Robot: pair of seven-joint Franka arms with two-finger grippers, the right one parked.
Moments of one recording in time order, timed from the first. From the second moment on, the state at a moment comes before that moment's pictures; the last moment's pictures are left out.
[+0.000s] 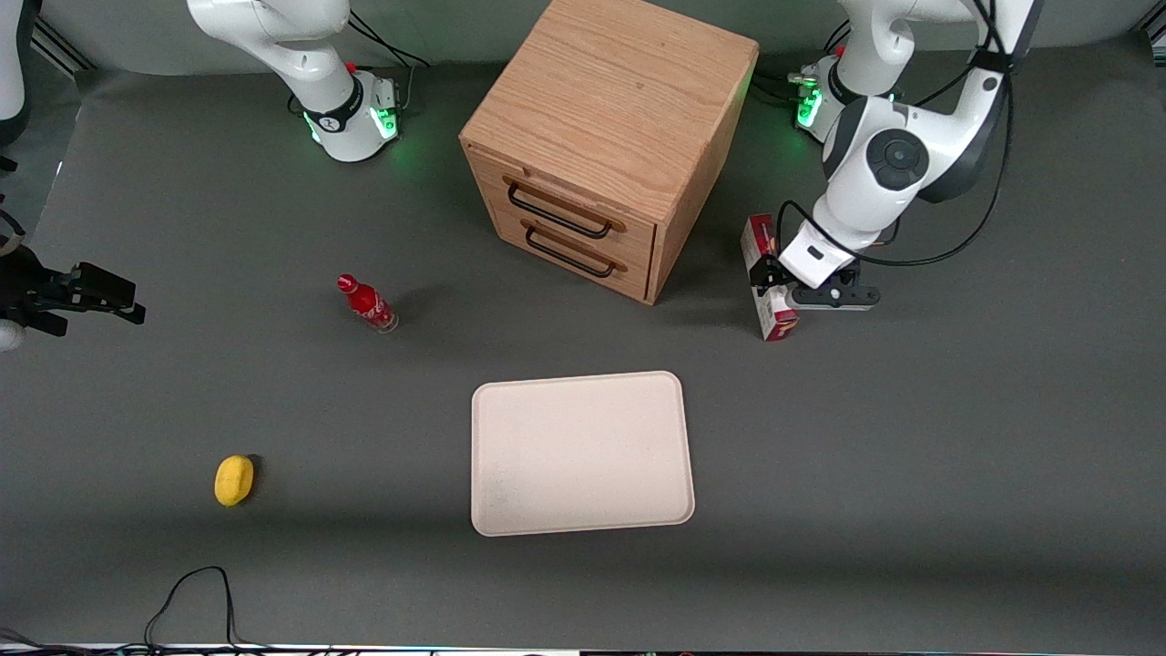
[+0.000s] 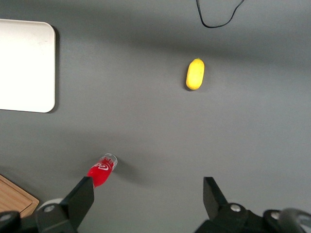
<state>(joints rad) -0.25 0.01 -0.17 -2.46 -0.11 2.53 -0.33</state>
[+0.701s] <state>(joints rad) -0.26 0.05 -0.17 -2.57 -0.11 2.66 -0.33</state>
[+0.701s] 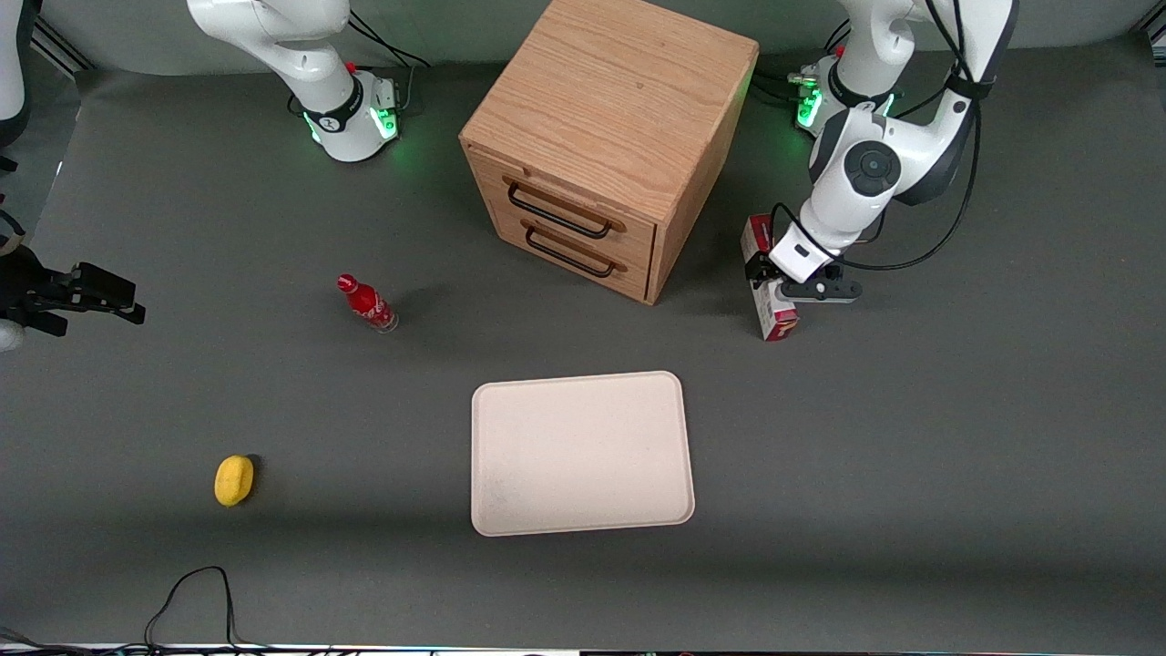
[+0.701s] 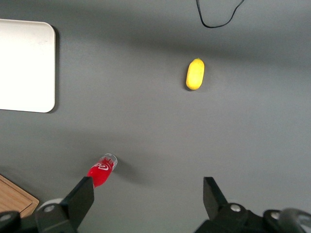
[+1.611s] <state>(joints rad) -0.27 0.06 -0.17 -2.57 -0.19 2.66 -0.33</state>
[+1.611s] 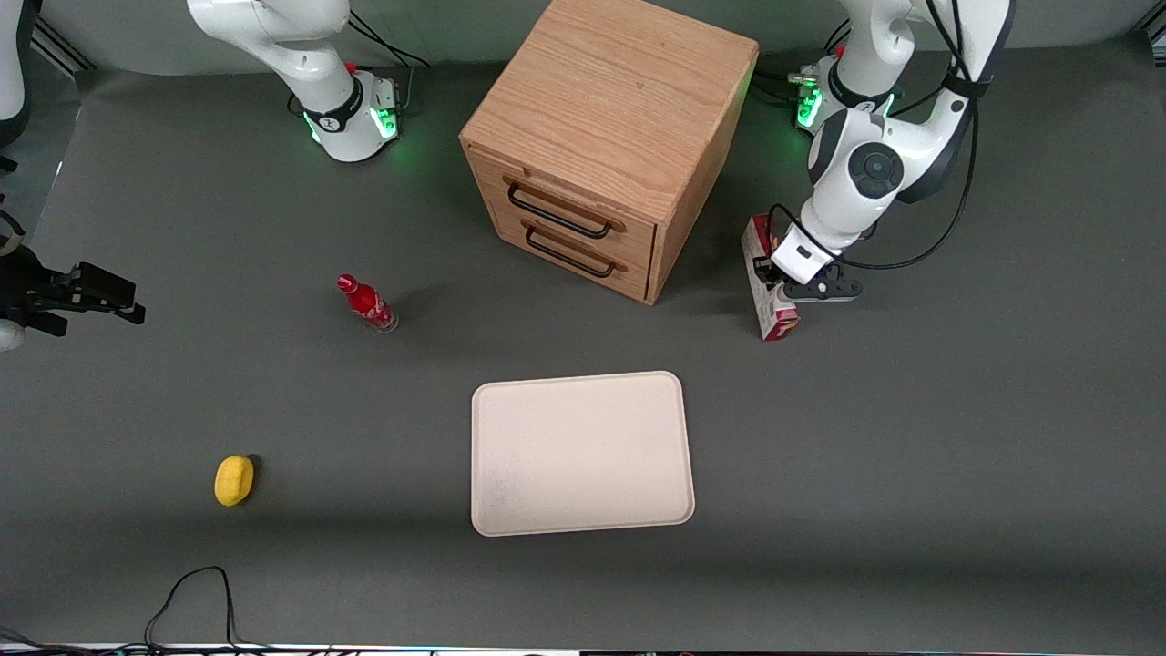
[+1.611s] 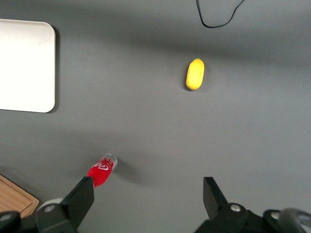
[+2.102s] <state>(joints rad) -0.24 0.03 -0.14 -2.42 -0.19 2.43 -0.33</state>
